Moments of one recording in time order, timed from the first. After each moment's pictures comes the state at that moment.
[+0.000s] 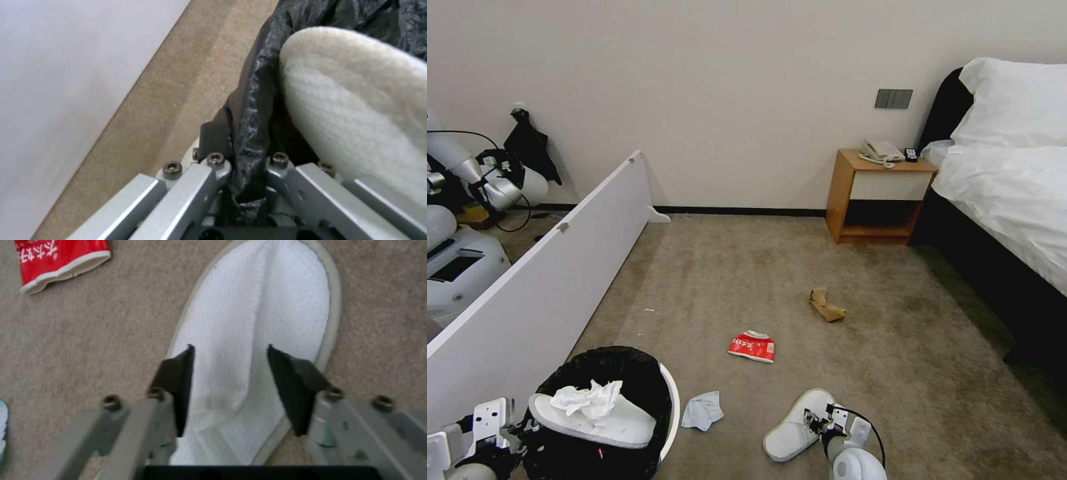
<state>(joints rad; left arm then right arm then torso) 1.84 -1.11 -1.00 -2.43 -1.03 0.74 -0.52 -1.14 1.41 0.32 1.27 0.77 -0.27 0.25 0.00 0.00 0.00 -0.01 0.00</state>
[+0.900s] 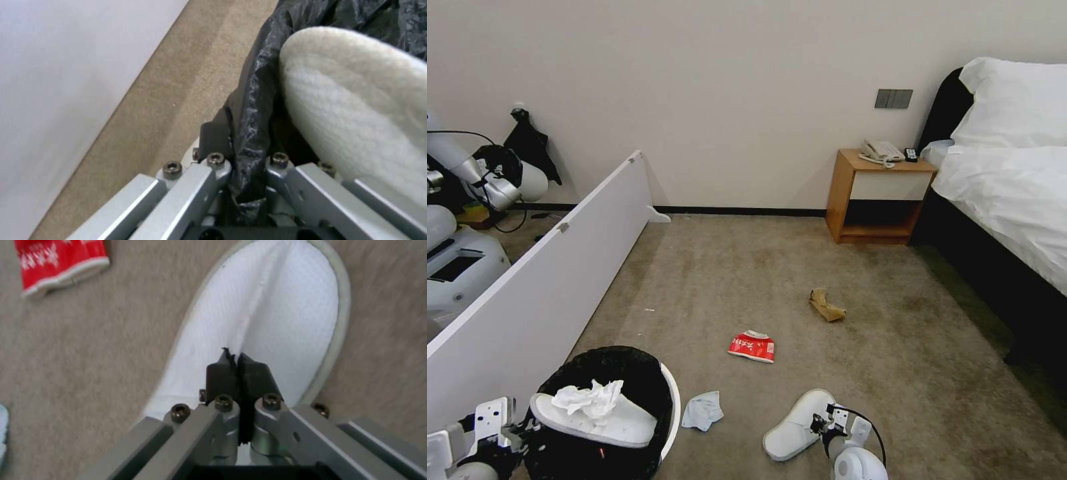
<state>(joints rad) 1.84 -1.10 -1.00 -2.43 -1.04 0.74 -0.51 -1.15 1.40 0.33 1.30 0.78 -0.28 0.24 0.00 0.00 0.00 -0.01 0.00</state>
